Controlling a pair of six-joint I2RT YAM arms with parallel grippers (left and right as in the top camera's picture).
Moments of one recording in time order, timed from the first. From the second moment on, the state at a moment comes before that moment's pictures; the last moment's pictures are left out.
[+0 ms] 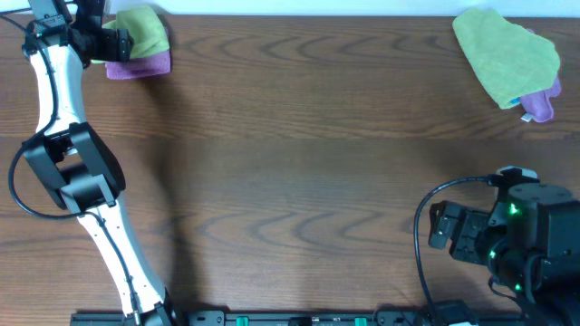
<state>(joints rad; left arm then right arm) 0.35 2.50 2.33 -0.73 0.36 0.35 0.17 0.82 1.31 -1.44 0.07 0.39</state>
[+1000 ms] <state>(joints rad) 0.35 2.50 2.33 -0.84 0.38 0.34 0.17 0.88 1.31 -1.40 0.07 0.39</state>
